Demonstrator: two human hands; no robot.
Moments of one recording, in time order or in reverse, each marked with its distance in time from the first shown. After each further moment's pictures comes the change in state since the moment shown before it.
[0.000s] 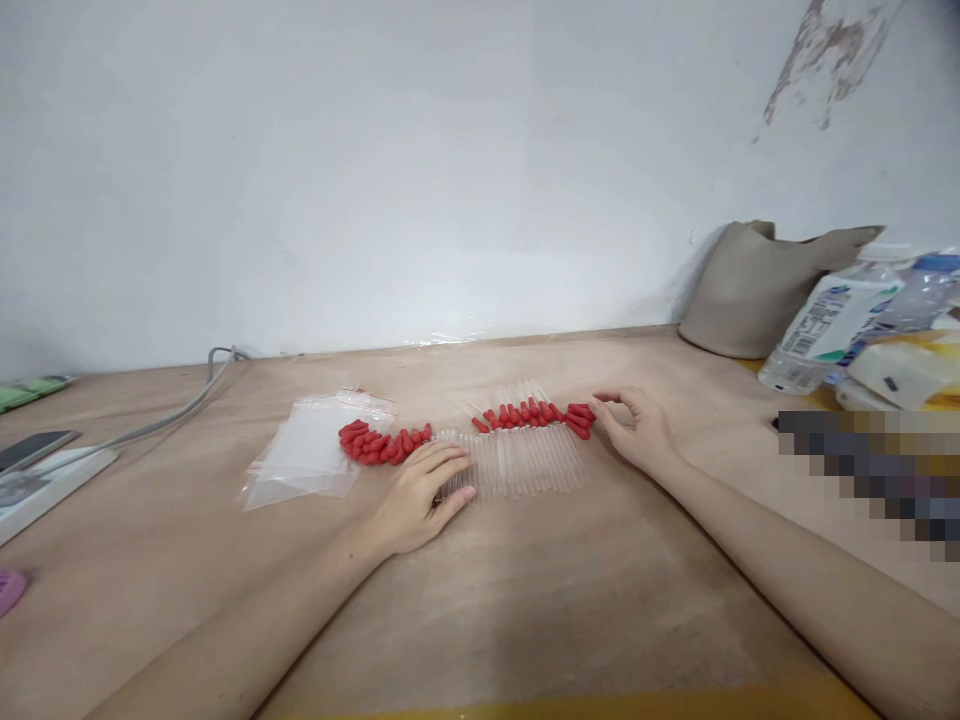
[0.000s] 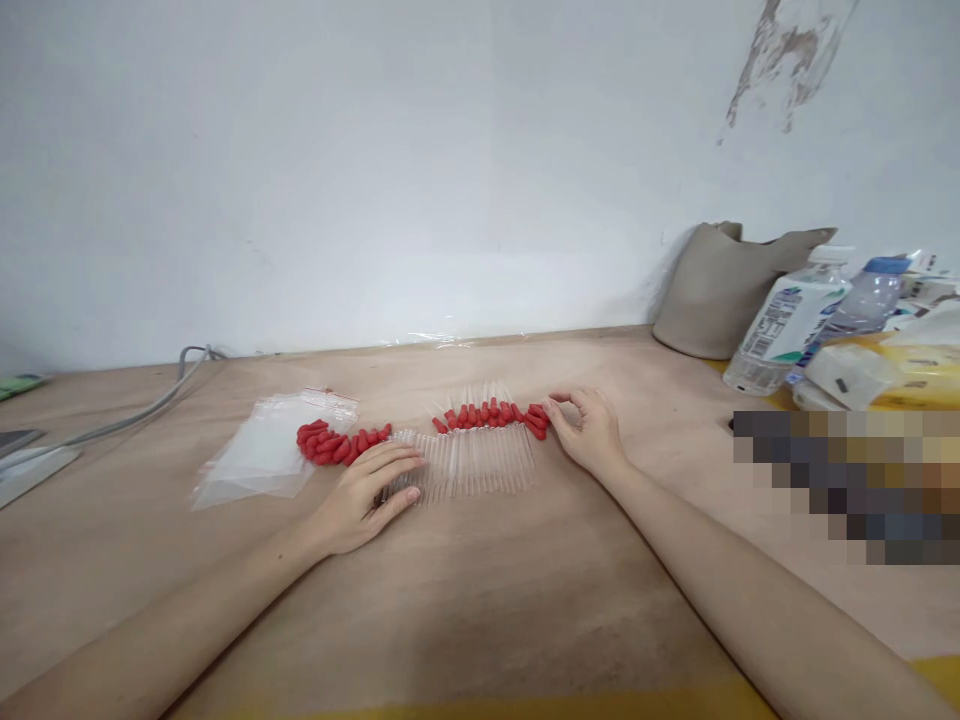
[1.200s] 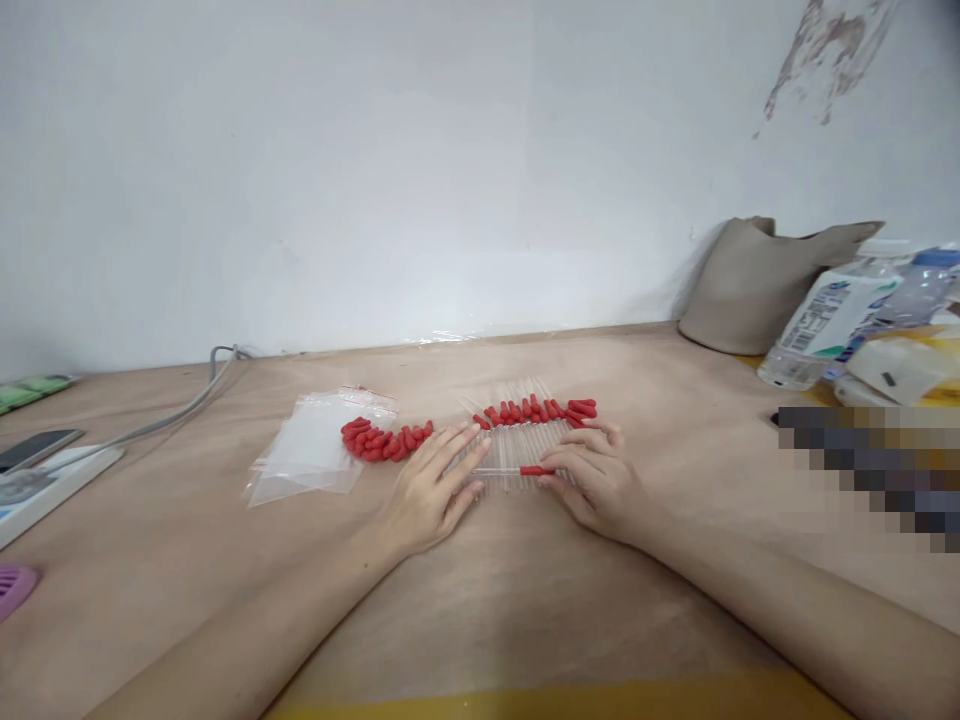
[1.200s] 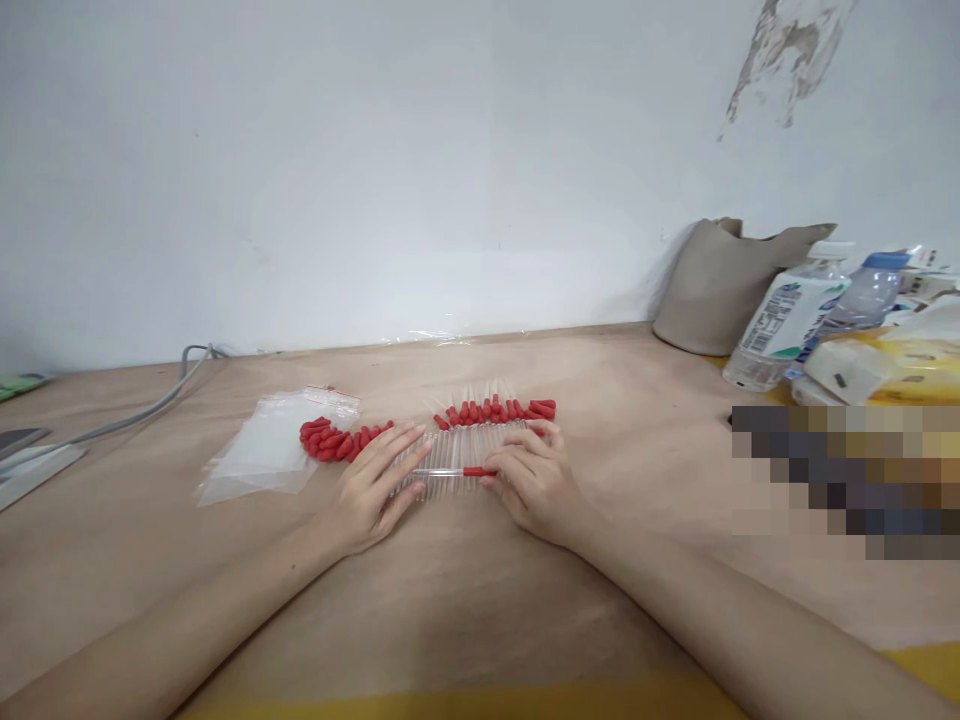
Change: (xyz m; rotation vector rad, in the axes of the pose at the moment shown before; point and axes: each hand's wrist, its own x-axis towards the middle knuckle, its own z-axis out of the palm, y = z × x) left_hand 0.003 0.011 0.003 0.205 0.173 0.191; right_hand -0.042 -0.085 -0.008 0.048 -0.164 -0.536
